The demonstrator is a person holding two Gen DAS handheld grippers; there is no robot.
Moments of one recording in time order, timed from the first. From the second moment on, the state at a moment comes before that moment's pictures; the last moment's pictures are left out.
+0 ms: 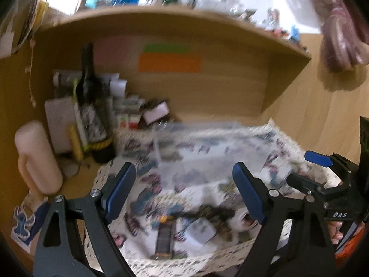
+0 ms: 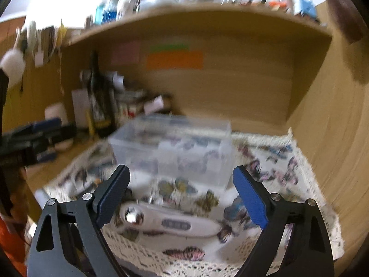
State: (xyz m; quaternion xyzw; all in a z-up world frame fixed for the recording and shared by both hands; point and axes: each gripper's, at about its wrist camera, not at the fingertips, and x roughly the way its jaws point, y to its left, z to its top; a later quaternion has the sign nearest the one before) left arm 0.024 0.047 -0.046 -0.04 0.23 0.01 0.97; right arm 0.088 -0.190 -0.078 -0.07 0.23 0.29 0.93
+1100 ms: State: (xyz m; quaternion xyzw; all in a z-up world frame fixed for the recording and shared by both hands) left arm 0.055 0.065 -0.151 0.00 0.40 -0.01 0.92; right arm 0.116 -0.124 -0.134 -0.22 0.33 0.35 0.85
